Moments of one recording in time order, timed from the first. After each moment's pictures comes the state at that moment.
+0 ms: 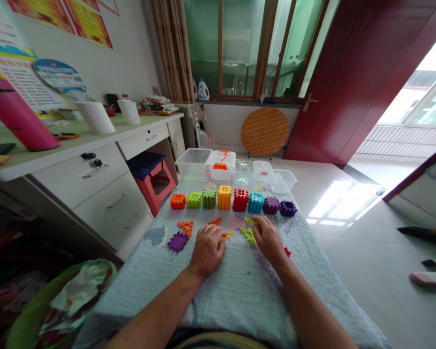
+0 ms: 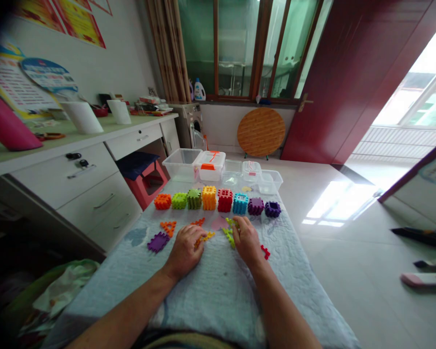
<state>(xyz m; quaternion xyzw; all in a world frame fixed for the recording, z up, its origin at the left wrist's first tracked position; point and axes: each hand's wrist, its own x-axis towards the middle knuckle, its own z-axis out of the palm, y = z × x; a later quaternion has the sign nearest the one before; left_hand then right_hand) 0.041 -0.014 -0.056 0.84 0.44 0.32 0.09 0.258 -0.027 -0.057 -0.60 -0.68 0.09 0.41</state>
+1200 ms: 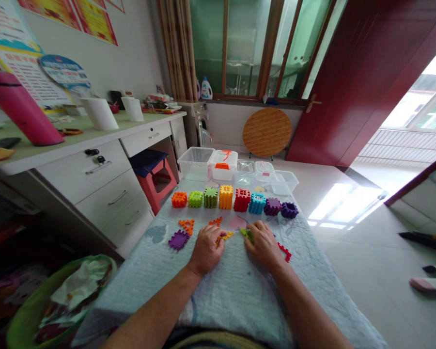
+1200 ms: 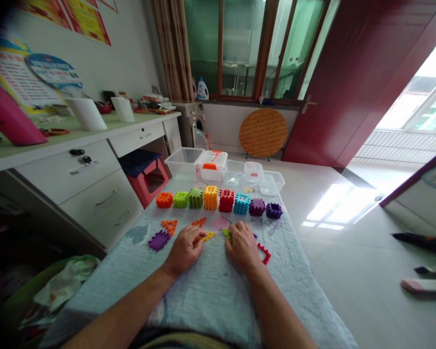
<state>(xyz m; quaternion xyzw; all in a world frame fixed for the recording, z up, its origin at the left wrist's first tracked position) 0.039 -0.011 -0.057 0.82 0.44 0.33 0.14 0.242 -0.039 -0.049 -0.64 -0.74 0.04 0.21</state>
